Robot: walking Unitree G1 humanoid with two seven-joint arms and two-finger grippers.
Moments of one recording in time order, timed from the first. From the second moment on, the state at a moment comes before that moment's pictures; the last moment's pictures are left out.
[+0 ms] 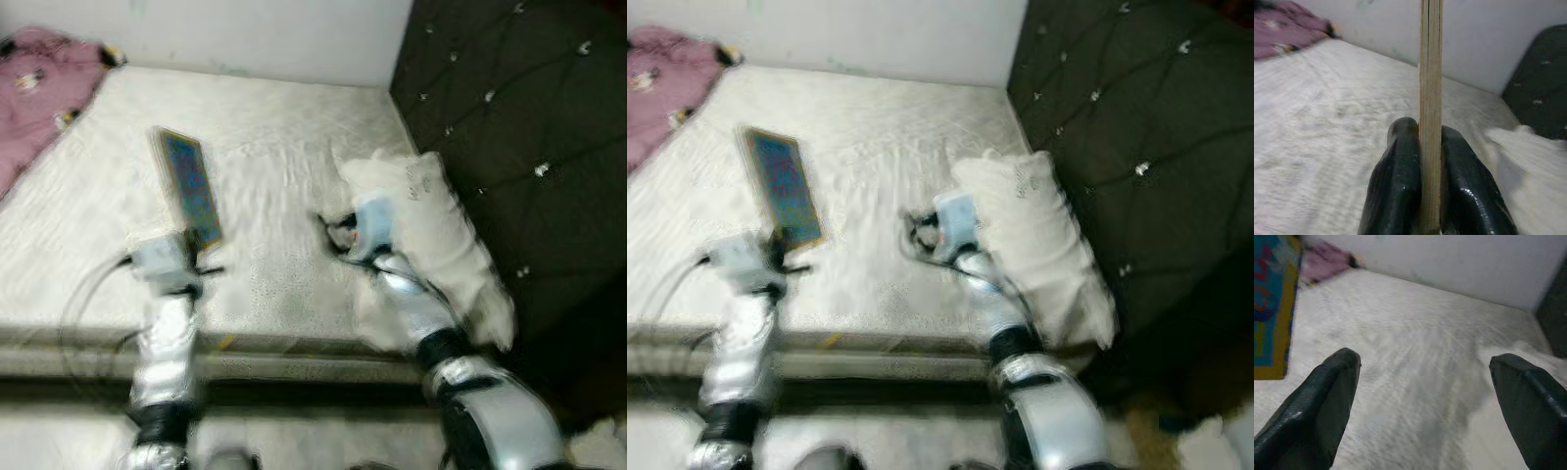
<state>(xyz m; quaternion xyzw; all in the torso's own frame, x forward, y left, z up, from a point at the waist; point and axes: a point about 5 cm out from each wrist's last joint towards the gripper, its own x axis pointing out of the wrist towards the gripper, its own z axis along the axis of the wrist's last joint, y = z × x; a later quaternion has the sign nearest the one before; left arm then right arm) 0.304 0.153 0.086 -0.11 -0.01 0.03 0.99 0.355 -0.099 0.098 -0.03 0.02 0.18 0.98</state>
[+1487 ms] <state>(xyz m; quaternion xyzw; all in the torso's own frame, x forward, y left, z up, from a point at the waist) 0.304 0.140 0.089 -0.13 -0.02 0.00 0.99 0.355 -0.107 0.096 -0.03 0.03 0.17 0.98</state>
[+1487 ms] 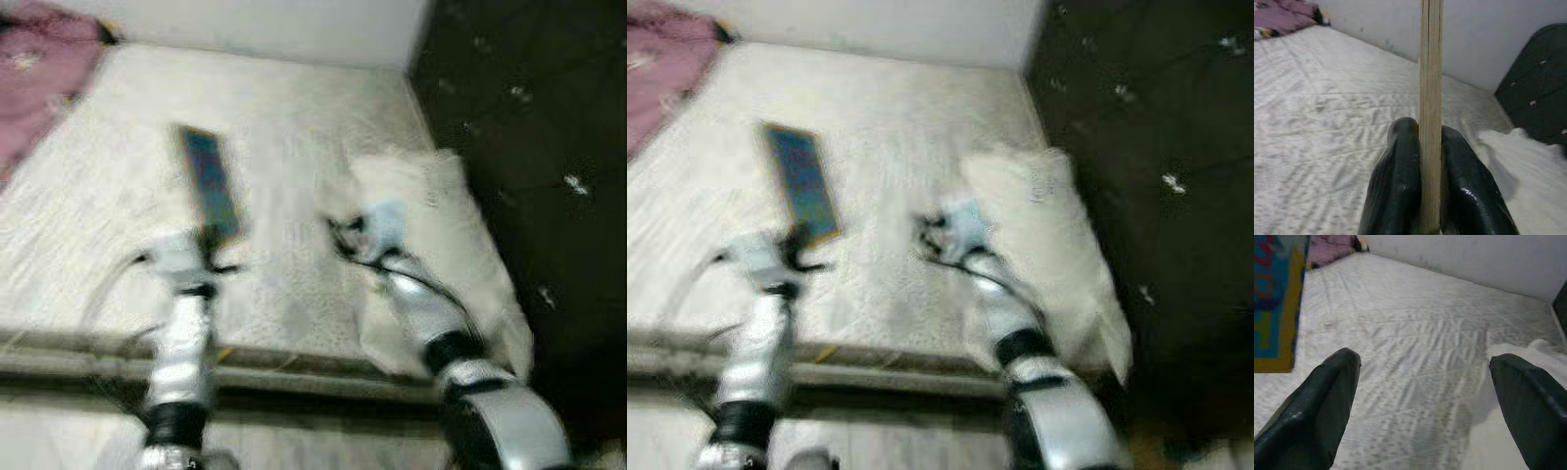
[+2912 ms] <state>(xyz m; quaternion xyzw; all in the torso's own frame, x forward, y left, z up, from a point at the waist) 0.271 0.182 0.086 -0.06 0.02 0.11 0.99 0.353 -0.101 0.101 0.03 0.01 0.15 0.99</state>
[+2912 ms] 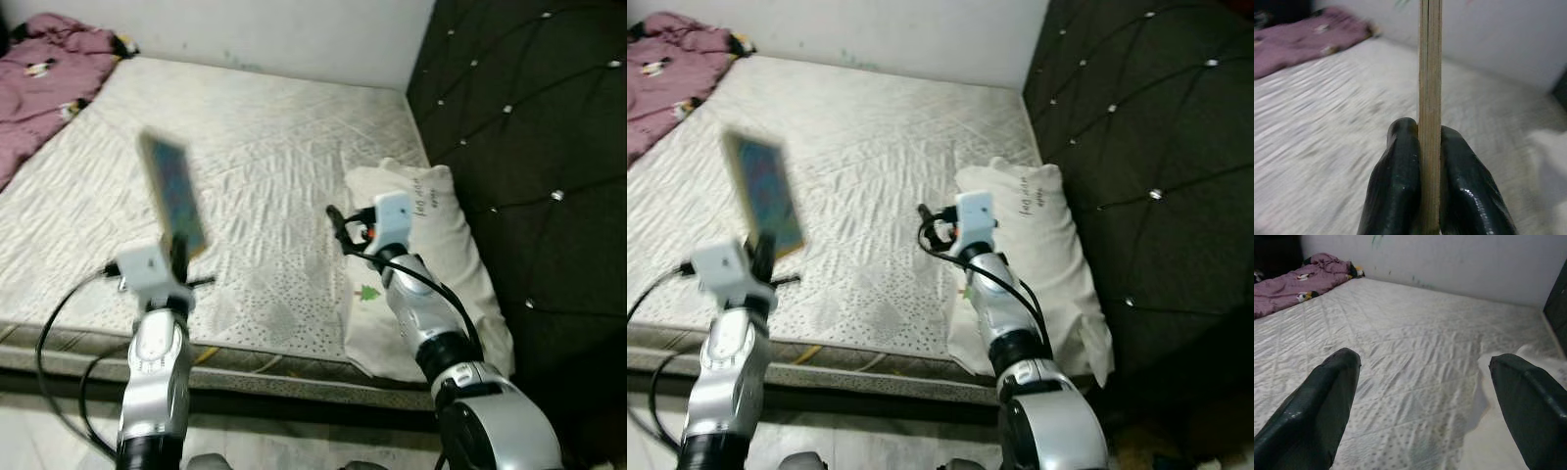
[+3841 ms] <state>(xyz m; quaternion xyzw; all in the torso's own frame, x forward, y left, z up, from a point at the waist) 0.257 0.179 0.096 -0.08 0.00 0.06 0.99 0.338 -0.092 0.101 0.05 0.01 0.16 0.99</state>
